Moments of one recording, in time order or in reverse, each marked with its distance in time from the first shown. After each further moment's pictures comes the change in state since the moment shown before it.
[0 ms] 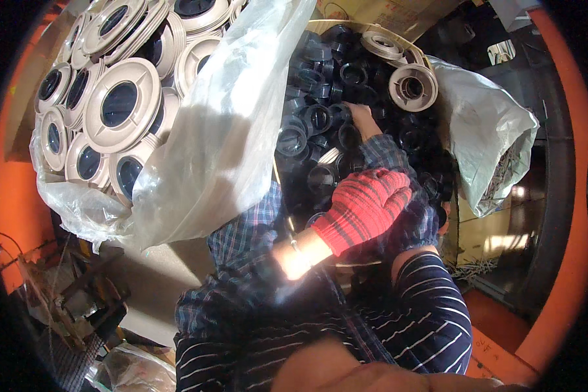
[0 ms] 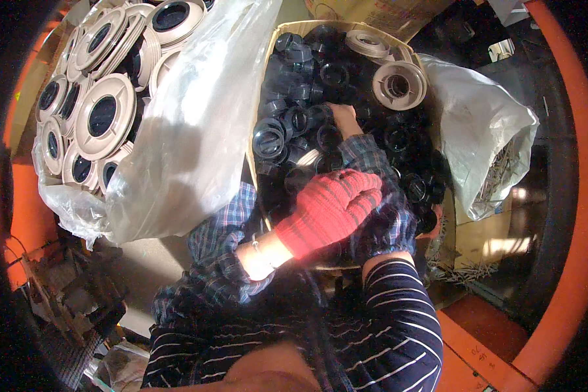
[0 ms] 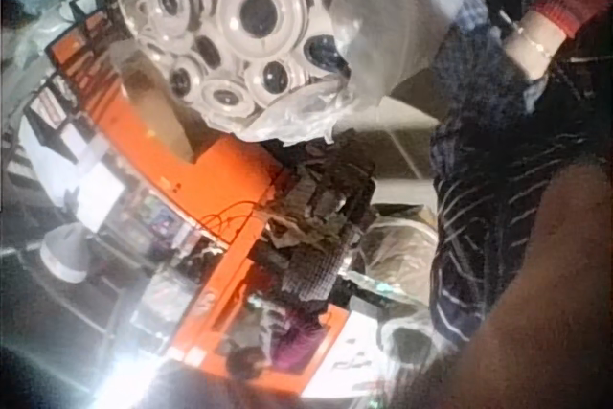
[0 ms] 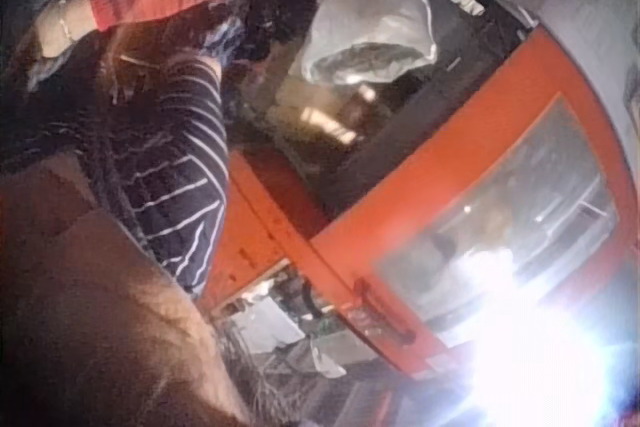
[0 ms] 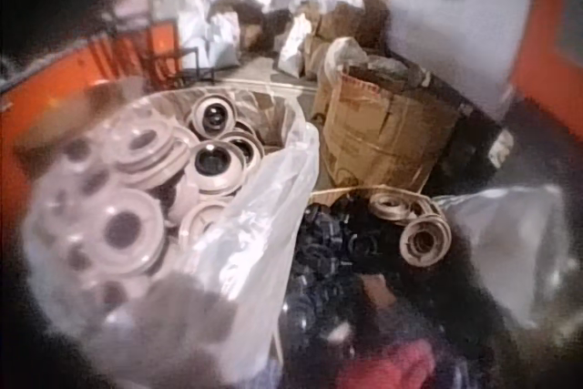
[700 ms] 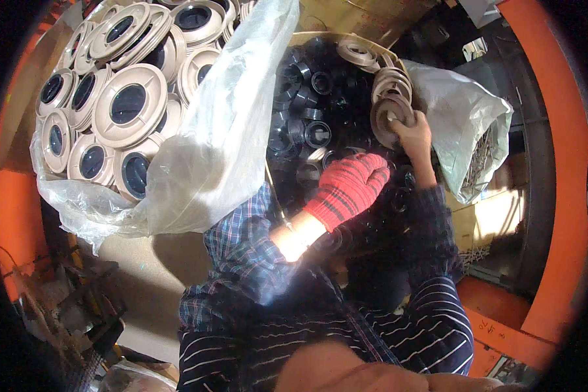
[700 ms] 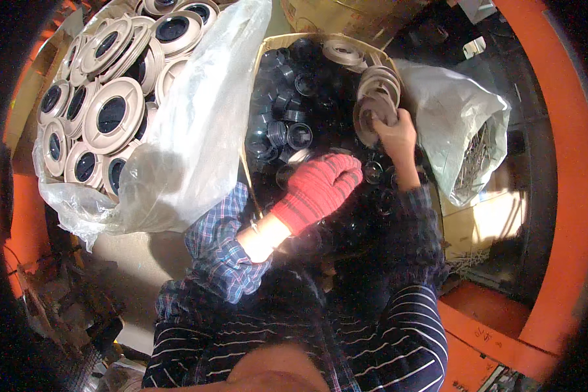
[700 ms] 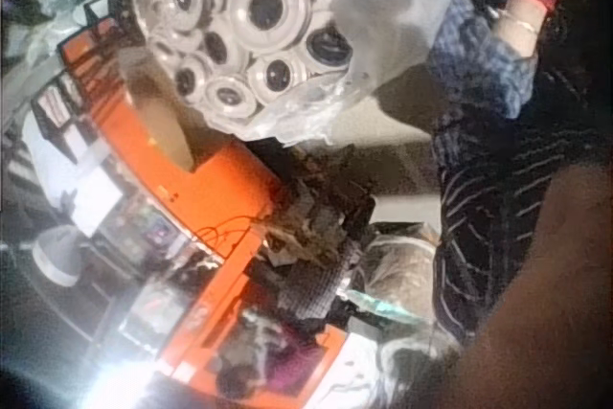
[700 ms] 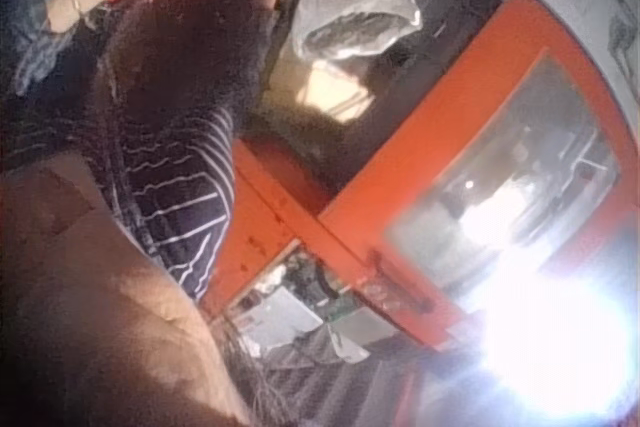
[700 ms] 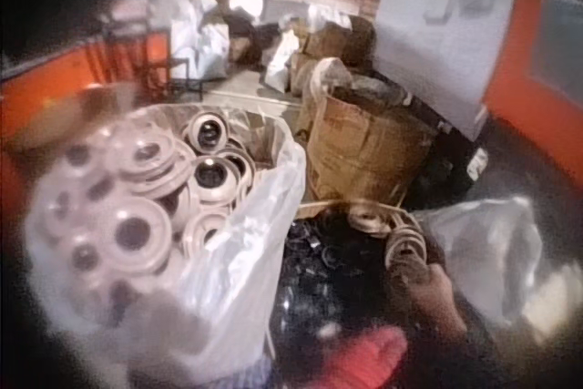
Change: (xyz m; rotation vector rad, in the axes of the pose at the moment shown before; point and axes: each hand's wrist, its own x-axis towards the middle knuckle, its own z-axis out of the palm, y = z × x) left_hand 0.009 -0.006 -0.001 0.028 -0.048 -0.056; right_hand -0.186 -0.019 -0.171 -0.378 0.565 -0.539
